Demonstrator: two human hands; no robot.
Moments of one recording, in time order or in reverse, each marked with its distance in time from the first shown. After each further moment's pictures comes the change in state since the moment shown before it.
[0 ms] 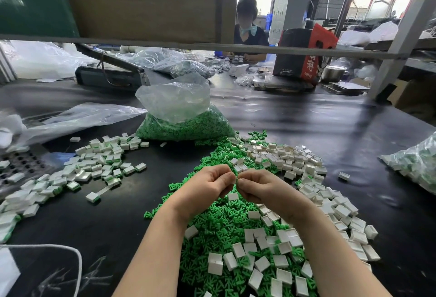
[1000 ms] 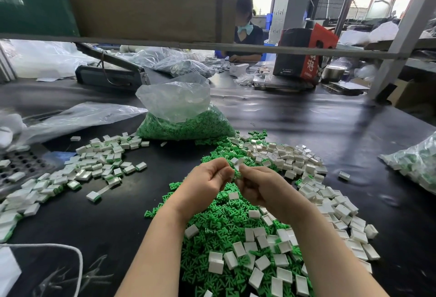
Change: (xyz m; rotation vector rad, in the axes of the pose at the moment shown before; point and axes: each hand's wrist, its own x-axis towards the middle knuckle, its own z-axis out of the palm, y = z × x) left_hand 0.004 -0.008 -0.003 0.106 0.115 0.088; right_hand 0.000 -0.006 0.006 0.285 0.087 0.145
